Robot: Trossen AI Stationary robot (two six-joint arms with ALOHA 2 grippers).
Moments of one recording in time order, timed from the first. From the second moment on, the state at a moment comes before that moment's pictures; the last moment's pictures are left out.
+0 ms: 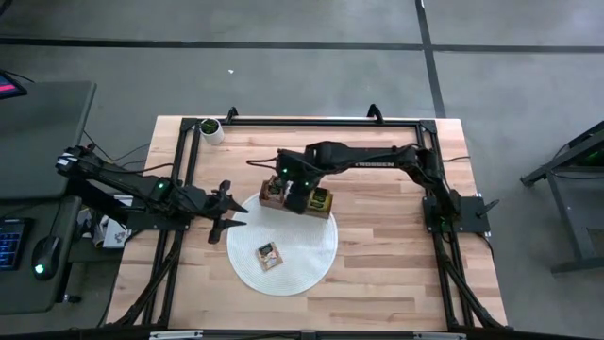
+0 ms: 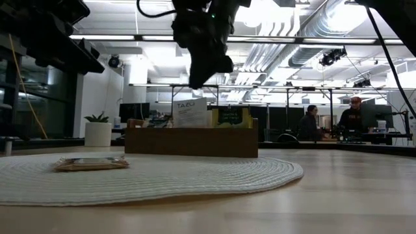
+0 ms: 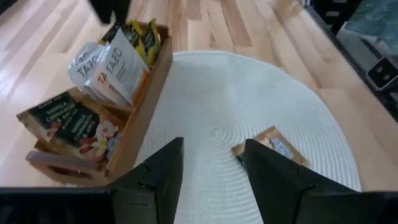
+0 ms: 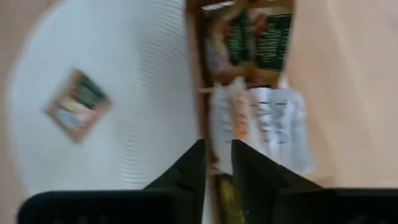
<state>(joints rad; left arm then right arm) -0.31 0.64 0.37 -0.21 -0.19 -0.16 -0.09 2.12 1.98 -1.03 -0.07 0.29</state>
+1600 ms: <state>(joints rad) -0.41 1.19 0.37 0.12 0.02 -0.36 0.34 2.41 1.98 -0.57 0.14 0.83</state>
